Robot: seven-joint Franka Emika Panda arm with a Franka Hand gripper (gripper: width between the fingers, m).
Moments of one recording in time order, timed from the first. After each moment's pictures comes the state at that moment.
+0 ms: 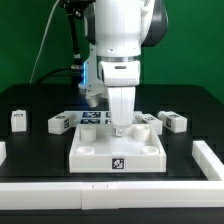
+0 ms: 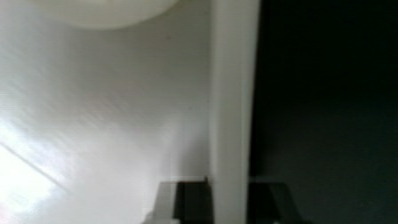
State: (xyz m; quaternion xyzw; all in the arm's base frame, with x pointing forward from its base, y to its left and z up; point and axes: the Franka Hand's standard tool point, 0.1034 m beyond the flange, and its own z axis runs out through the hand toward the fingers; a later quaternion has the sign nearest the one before) arm 0.411 0.014 0.006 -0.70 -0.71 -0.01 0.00
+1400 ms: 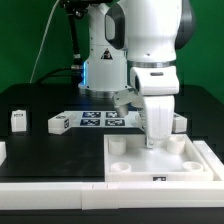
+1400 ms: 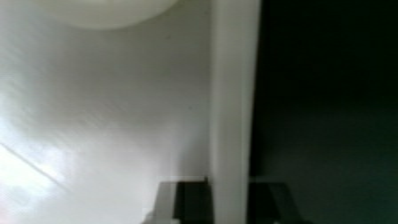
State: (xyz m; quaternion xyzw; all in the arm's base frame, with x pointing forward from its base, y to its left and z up) arm 0.475 0.075 0.007 -0.70 -0.72 -0.02 0.01
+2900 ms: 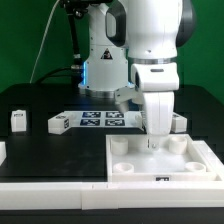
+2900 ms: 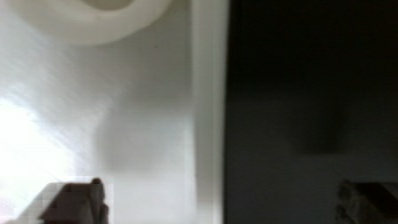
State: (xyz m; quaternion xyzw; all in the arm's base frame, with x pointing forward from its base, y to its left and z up) arm 0.467 0.072 0.024 -0.73 -0.69 -0.02 0.00
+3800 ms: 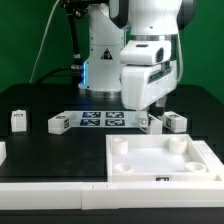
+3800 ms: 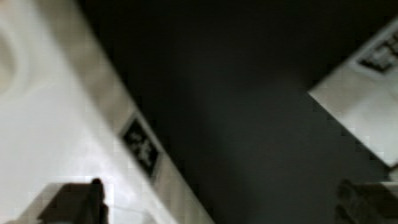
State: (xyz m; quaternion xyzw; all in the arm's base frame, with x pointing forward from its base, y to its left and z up) arm 0.433 0.086 0.044 -0.91 -0.42 -0.03 0.01
